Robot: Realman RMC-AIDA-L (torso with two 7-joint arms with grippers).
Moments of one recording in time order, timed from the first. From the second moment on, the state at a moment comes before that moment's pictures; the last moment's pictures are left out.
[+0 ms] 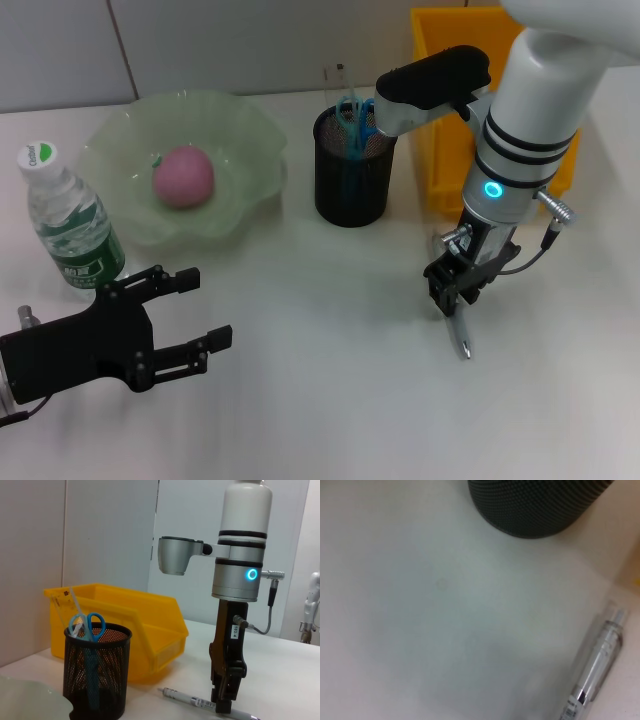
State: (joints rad) left arm -0.41 -2.06 0.76 0.48 1.84 1.60 -0.99; right arm 1.11 2.09 -1.28 -0.55 -2.83 -1.43 2.96
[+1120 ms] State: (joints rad) left arm -0.41 -2.06 0.76 0.48 1.84 1.60 -1.00; right arm 1.11 2.09 -1.28 -0.56 -2.83 -1.43 2.96
